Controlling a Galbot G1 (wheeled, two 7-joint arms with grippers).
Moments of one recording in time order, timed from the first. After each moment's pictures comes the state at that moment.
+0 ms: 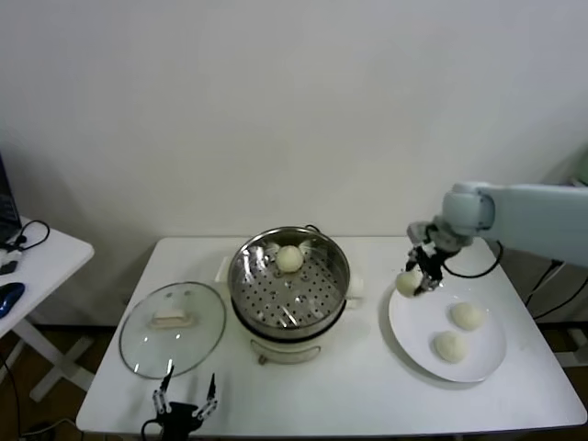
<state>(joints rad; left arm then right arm) 1.74 -1.61 -0.64 -1.81 0.33 -0.23 0.02 1.06 0.86 -1.91 1.48 0.71 -0.25 -0.91</state>
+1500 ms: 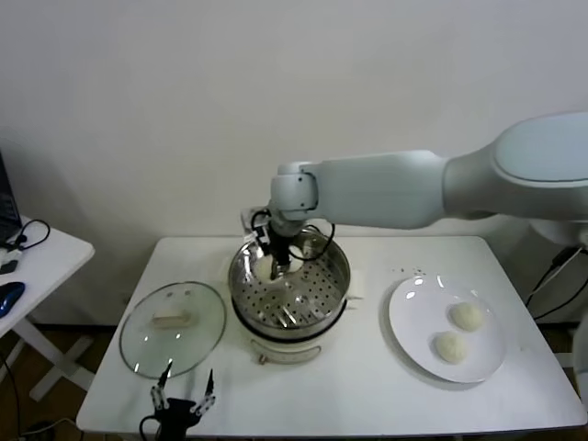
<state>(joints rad) 1.72 -1.61 -0.65 -1.81 0.33 -0.24 0.02 0.74 1.45 -1.65 1.24 0.83 -0.43 -0.73</state>
